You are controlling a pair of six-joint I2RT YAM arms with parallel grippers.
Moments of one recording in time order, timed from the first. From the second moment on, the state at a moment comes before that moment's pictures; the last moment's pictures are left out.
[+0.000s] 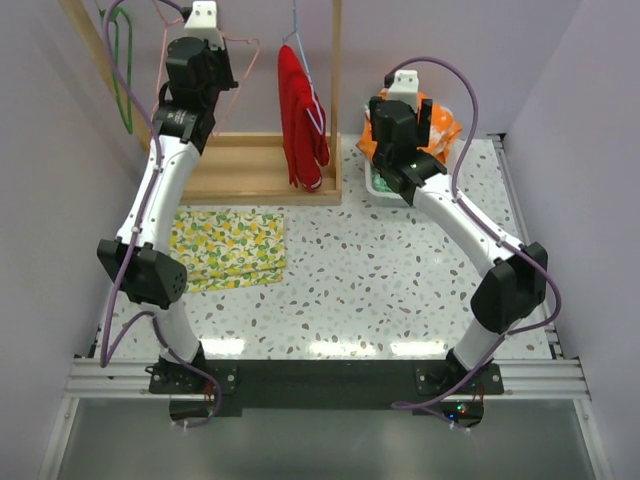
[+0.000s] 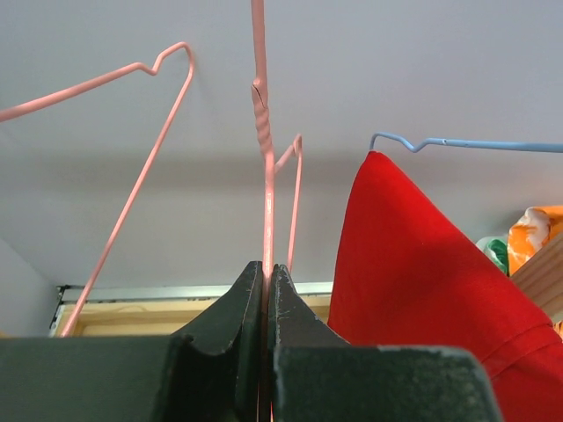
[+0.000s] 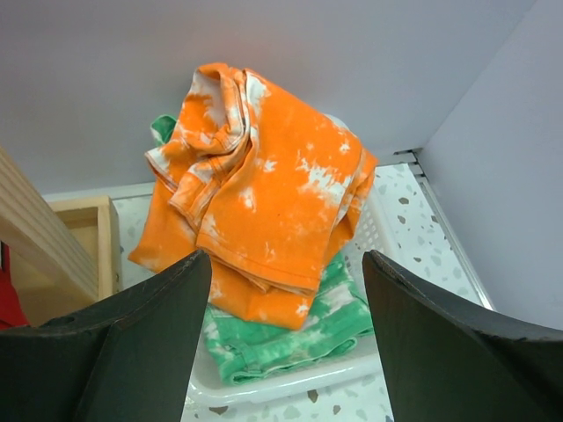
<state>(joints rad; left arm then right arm) -0.21 1.84 2.10 -0.28 -0.17 -0.05 0.52 1.69 1.64 -0.12 0.84 -0.02</state>
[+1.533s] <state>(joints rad) -0.16 1.79 2.11 -0.22 -0.24 -0.07 0.50 1.73 1.64 -0.21 0.82 0.03</state>
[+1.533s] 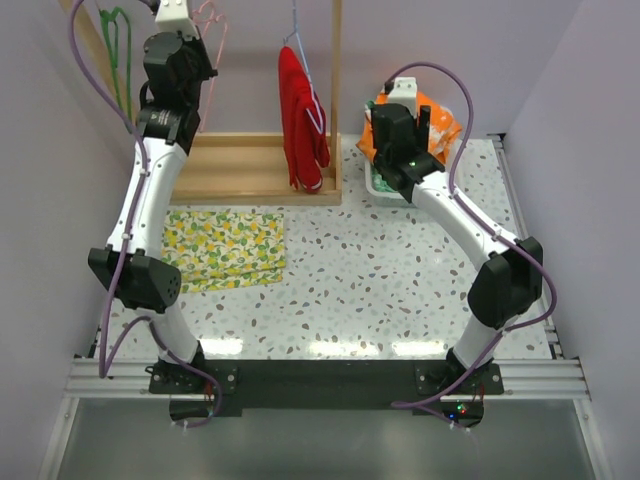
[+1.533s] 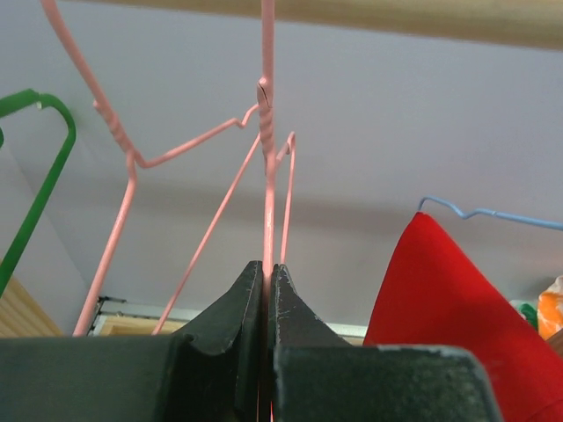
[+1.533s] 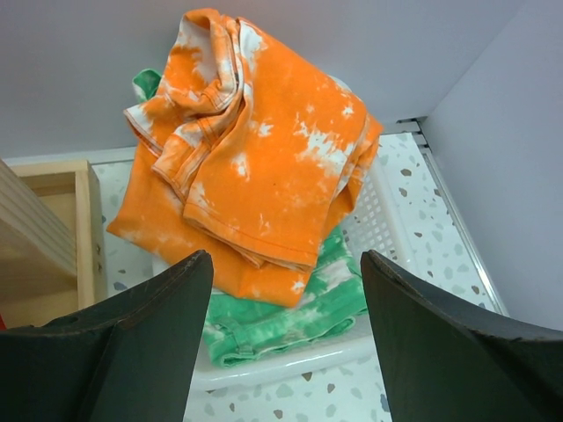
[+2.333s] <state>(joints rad) -0.10 1.61 1.80 -0.22 -0.16 -0.13 0.50 1.73 1.63 -0.23 0.79 0.08</state>
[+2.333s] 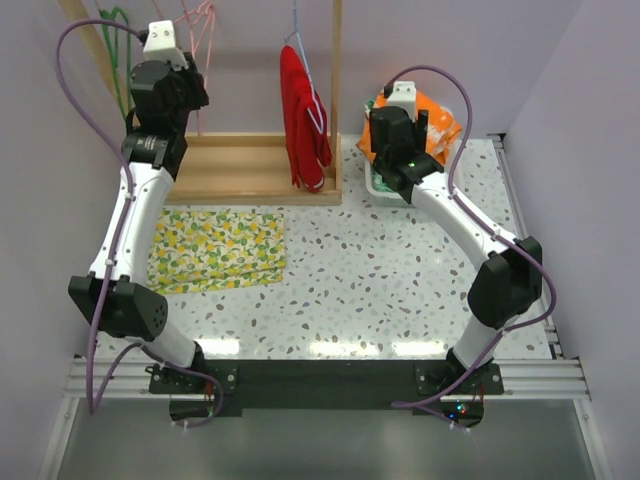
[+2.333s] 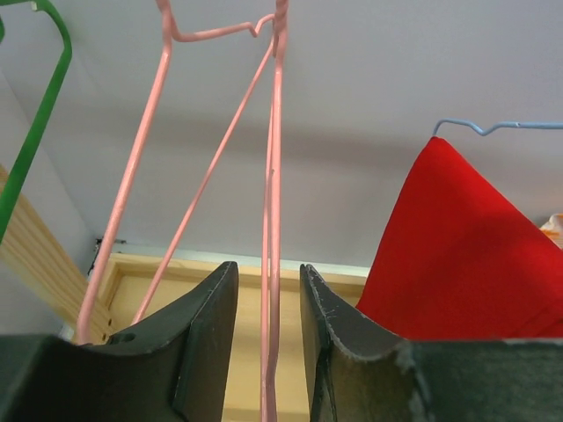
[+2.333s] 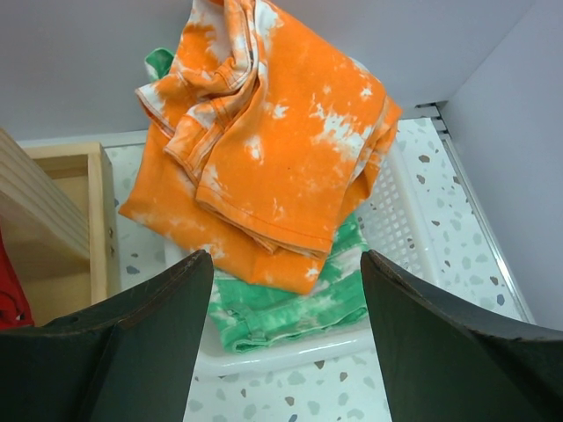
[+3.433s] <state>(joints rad) -0.30 1.61 2.06 -0.27 0.08 -0.21 0.50 1.65 1.60 -0.31 0.74 0.15</state>
